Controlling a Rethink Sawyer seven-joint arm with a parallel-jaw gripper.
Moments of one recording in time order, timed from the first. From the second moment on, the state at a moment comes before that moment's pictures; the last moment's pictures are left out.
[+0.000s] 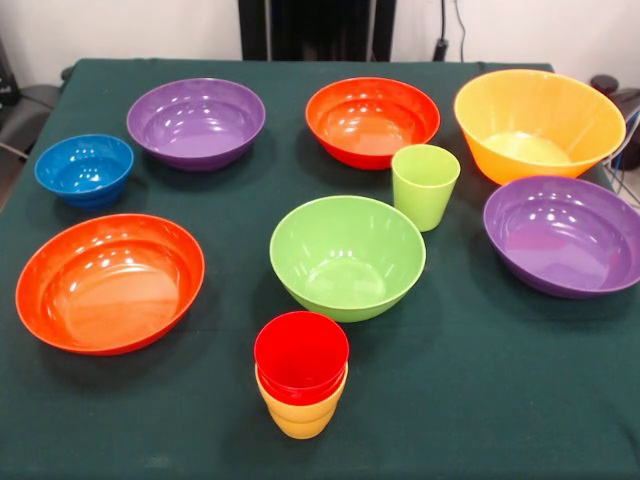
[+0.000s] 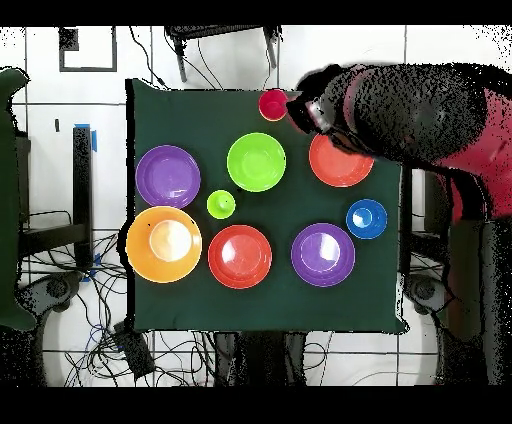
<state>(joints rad) -0.75 -0.95 0.59 1.43 -0.01 0.95 0.85</state>
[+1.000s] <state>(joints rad) -1.18 -1.08 0.63 1.71 -0.02 0.88 0.85</state>
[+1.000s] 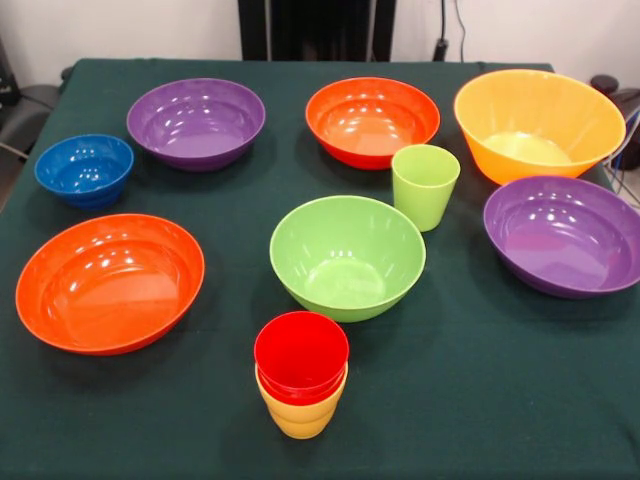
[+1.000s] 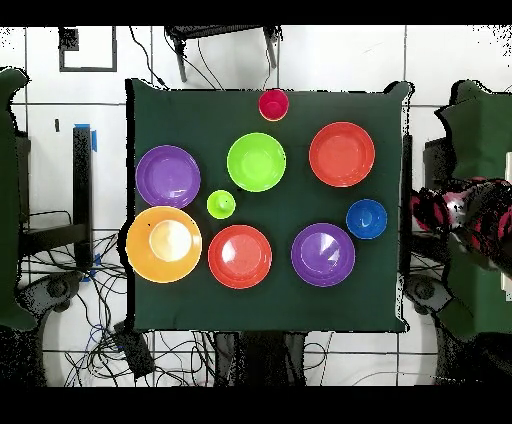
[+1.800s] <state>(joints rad) -1.38 -0.81 0.66 1.68 -0.27 0.88 0.85</state>
